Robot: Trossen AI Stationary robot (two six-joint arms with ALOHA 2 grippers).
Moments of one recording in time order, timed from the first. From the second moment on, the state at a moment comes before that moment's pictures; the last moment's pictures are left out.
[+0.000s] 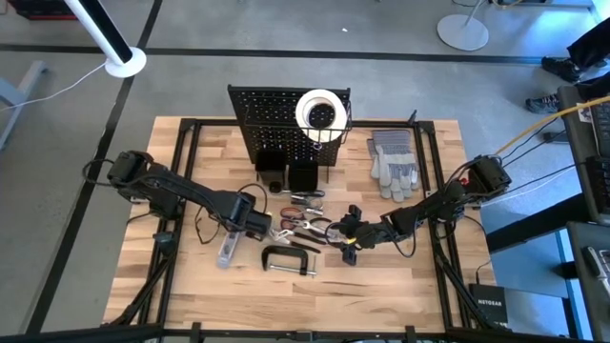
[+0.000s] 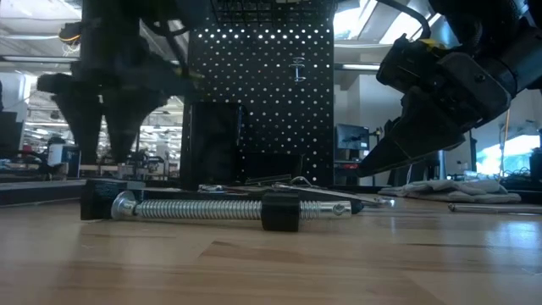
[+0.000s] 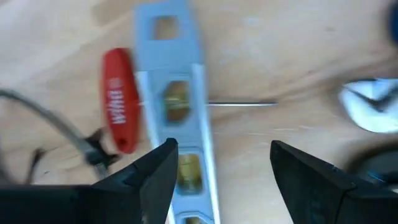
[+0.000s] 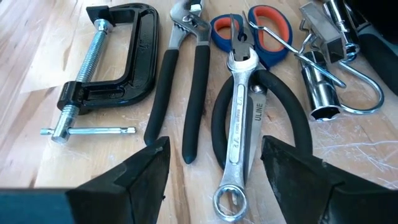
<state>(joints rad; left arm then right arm) -0.26 1.63 1.05 -1.04 -0.13 -1.43 0.39 1.63 0.56 0.41 0.36 0.44</state>
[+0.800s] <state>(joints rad) -0.30 1.63 0.86 -0.83 -0.12 -1.47 0.39 1.63 0.56 0.41 0.36 0.44</state>
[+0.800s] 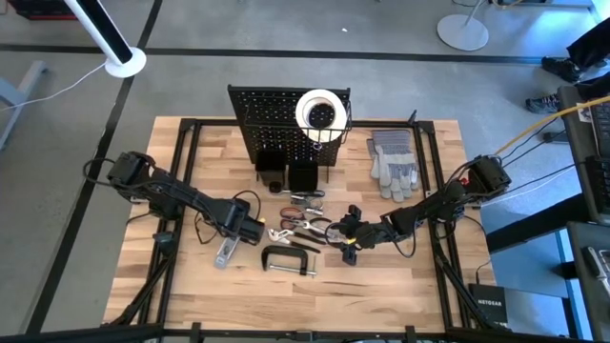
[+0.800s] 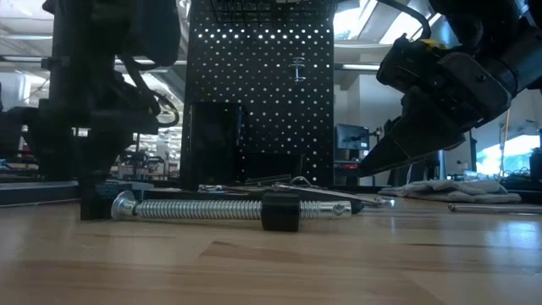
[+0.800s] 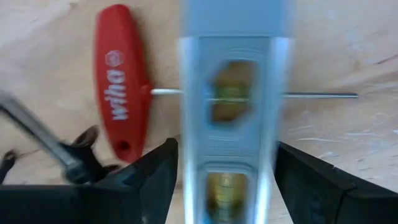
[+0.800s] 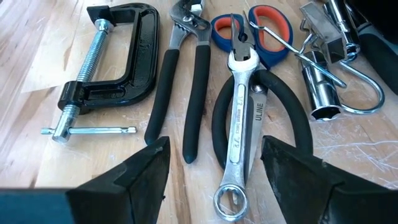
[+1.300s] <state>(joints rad) -0.30 1.63 0.85 -0.80 -0.12 -1.46 0.39 1.63 0.56 0.41 0.36 0.44</state>
